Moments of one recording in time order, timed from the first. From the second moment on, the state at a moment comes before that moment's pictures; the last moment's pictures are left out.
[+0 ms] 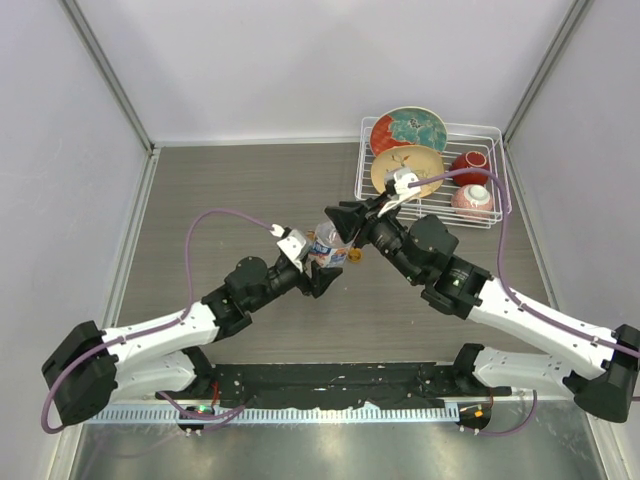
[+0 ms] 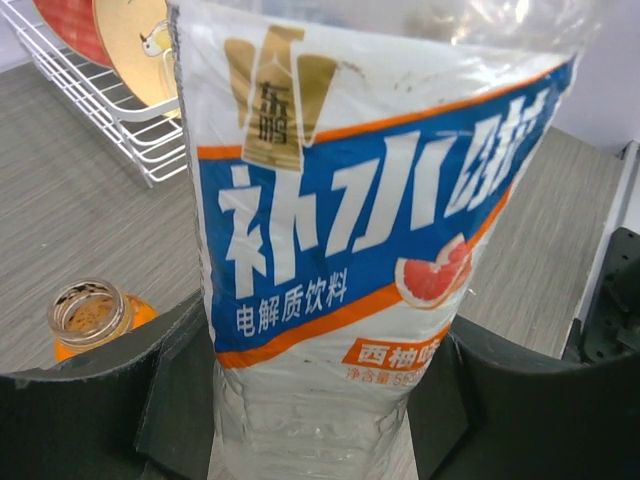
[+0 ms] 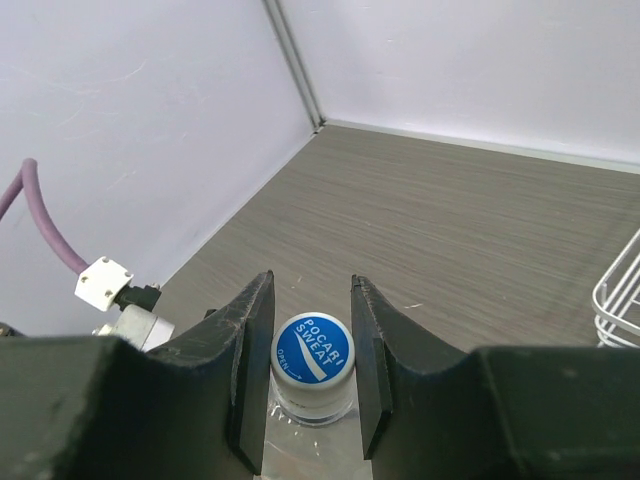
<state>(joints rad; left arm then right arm) -0.91 1.06 0.48 0.56 0.03 -0.14 0.96 1.02 0.93 0.18 0.27 0.31</state>
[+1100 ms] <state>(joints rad) -0.85 1.10 0.52 0.55 -0.11 -0.14 1.18 1.18 1.07 0.05 0.71 0.28</state>
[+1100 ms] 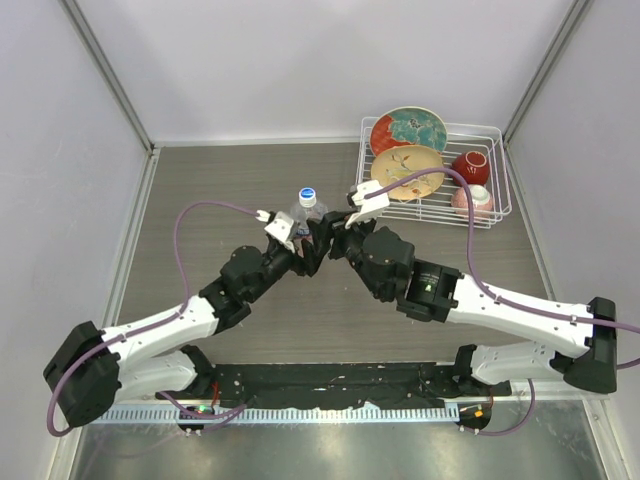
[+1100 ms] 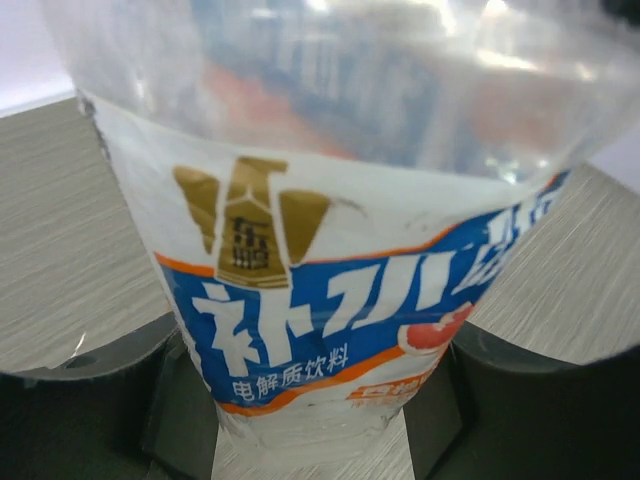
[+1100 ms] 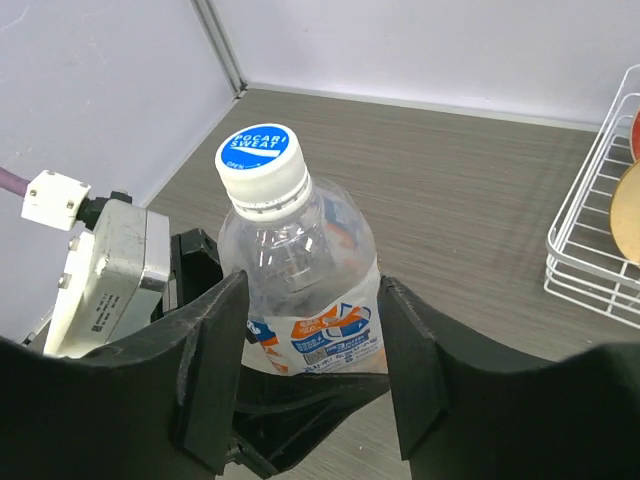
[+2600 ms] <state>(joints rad) -0.80 1.00 0.52 0.51 0.66 -0.18 0.61 1.19 1.37 -0.21 -1.08 0.18</state>
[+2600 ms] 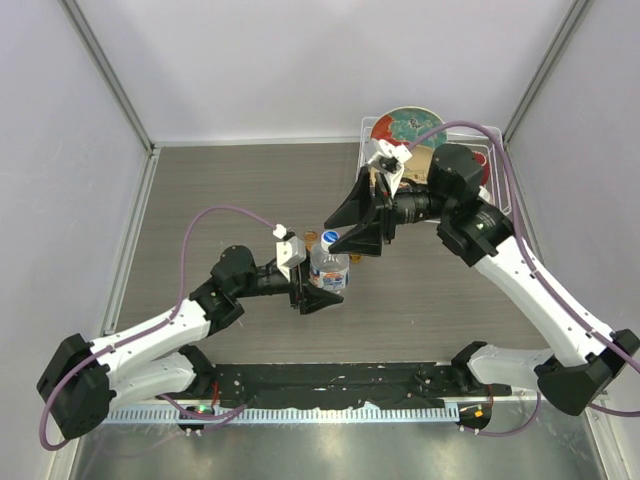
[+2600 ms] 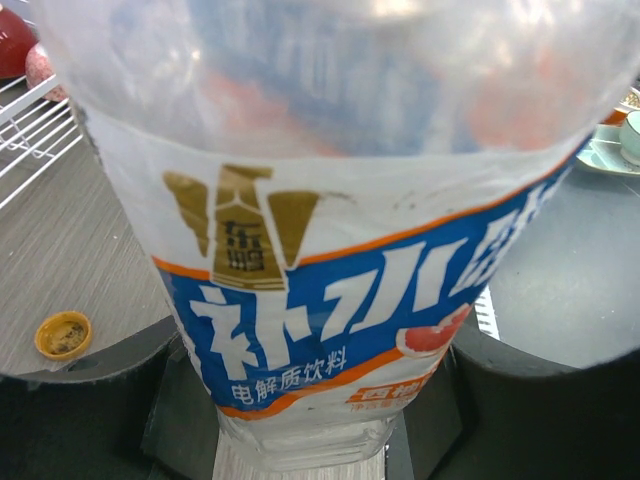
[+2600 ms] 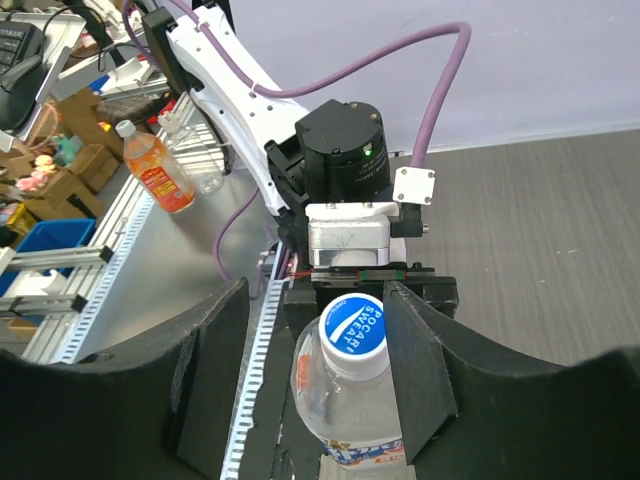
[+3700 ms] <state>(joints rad) -0.80 1.02 0.52 0.53 0.65 -0.22 0.61 1.22 1.23 0.06 -1.10 0.34</state>
